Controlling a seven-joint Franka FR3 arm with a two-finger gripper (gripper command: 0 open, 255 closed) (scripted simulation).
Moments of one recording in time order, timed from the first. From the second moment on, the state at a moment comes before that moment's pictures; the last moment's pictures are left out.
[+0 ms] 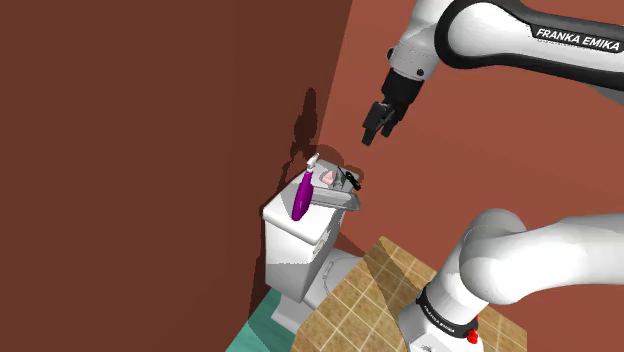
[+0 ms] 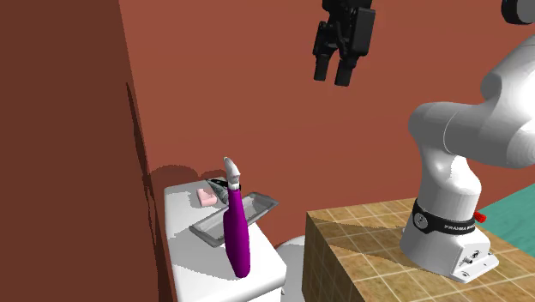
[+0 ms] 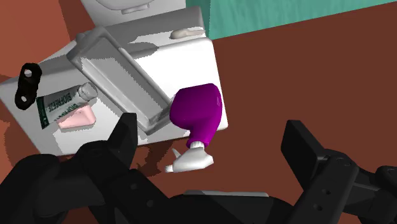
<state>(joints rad) 0.01 -0.82 0.01 -2.40 -0.05 1.70 0.06</state>
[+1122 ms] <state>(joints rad) -0.10 -0.21 -0.04 -2.22 0.12 1.93 0.38</state>
